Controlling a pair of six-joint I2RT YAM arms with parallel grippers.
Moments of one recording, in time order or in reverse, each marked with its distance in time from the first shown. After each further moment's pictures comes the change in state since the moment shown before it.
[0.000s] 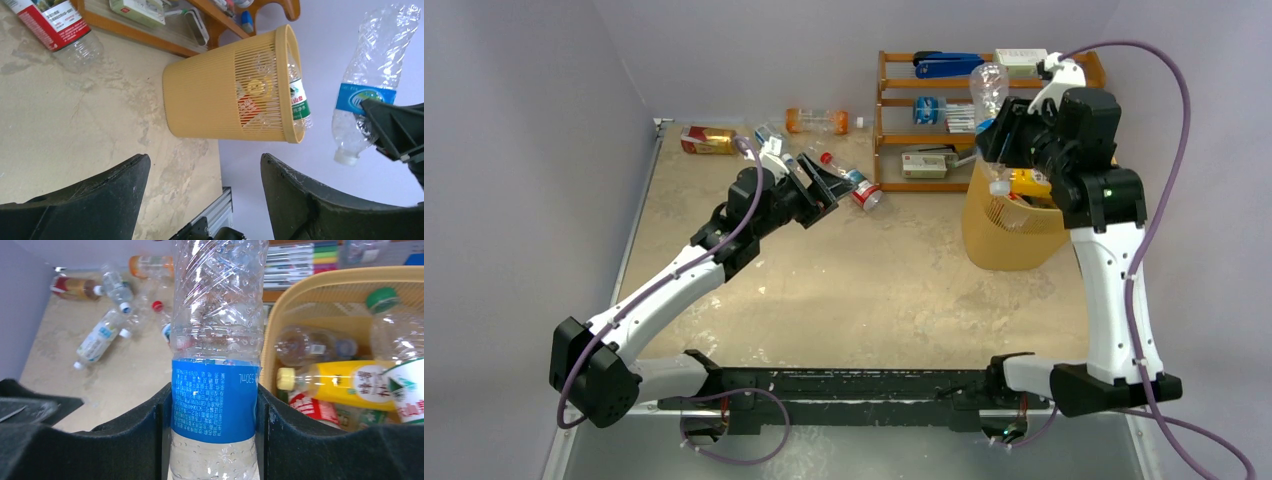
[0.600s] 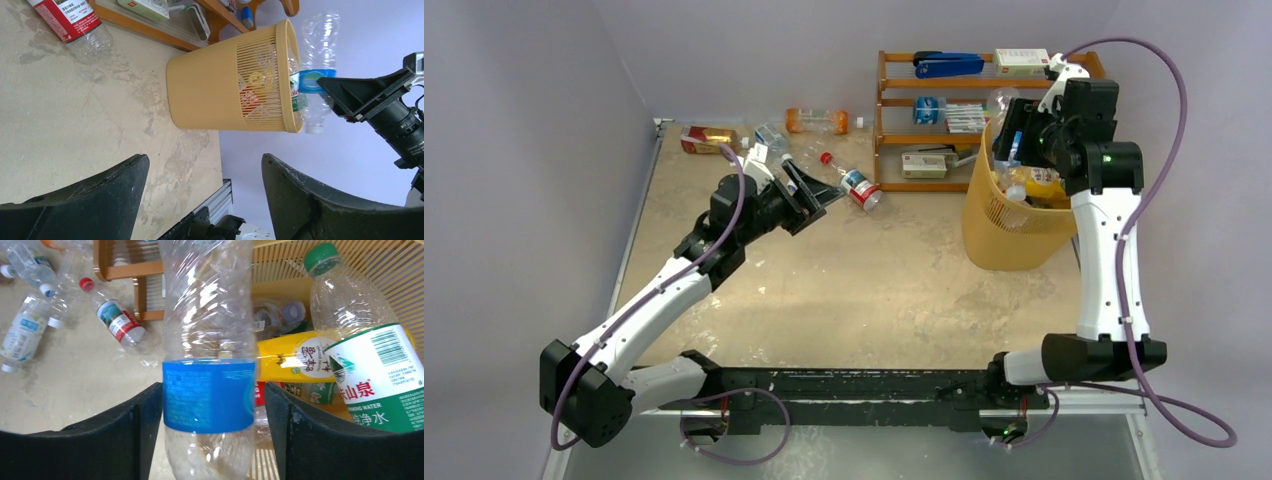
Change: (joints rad) left arm 0.058 -0.096 -0.067 -0.040 0.071 0.006; right arm -0.163 0.161 0.097 -0.156 0.022 -0.084
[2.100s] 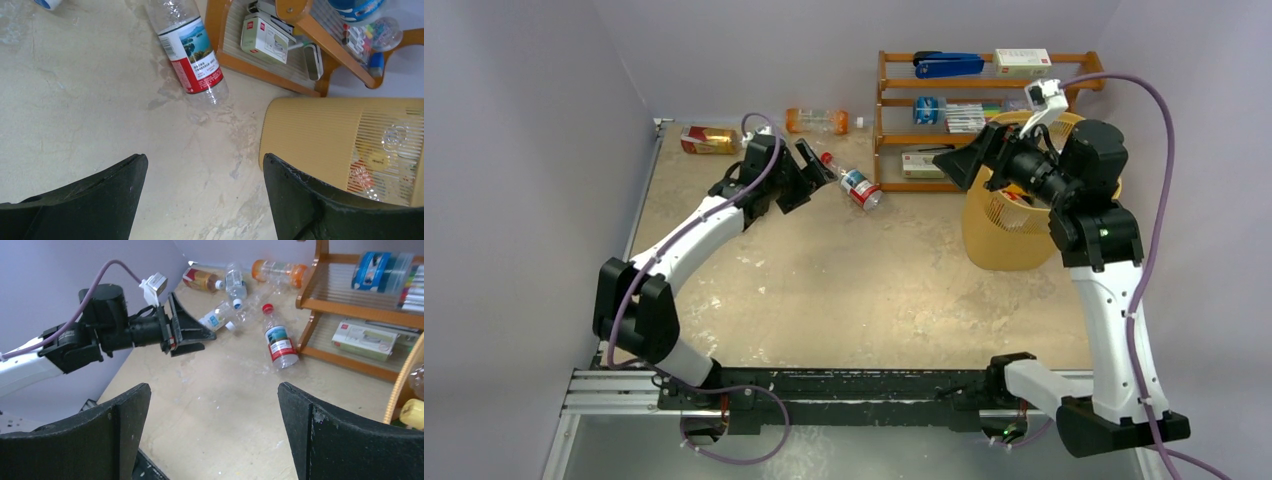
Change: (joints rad) left arm 0.102 0.404 0.289 -0.237 -0.116 0.173; right arm 0.147 -0.319 -0.306 0.401 -0.444 0.203
